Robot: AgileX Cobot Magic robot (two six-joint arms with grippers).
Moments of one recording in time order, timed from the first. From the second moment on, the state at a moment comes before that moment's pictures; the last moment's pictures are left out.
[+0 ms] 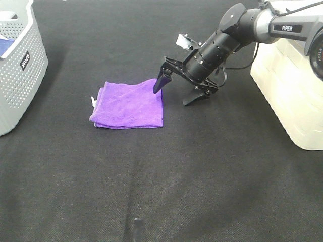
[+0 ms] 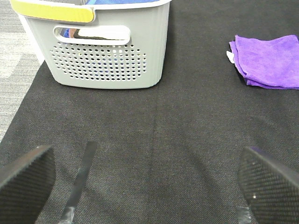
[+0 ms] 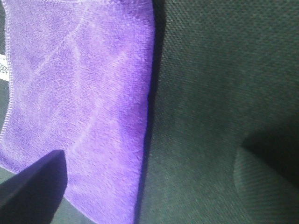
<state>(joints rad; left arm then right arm) -0.01 0.00 -0.50 0.06 1.05 -0.10 0.29 2.54 -2.05 0.60 0.97 -0.13</state>
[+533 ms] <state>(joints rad) -0.01 0.00 -0.50 0.01 1.05 -0.10 0.46 2.62 -2.07 0.77 0.78 -0.13</state>
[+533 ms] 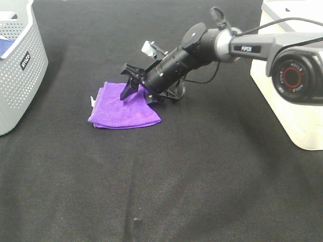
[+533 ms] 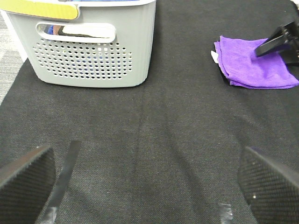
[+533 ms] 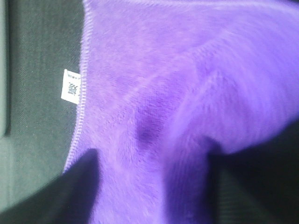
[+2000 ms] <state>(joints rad) -0.01 0.00 -0.50 0.07 1.05 -0.09 -0.20 2.22 -2.56 0.19 1.22 -0.07</state>
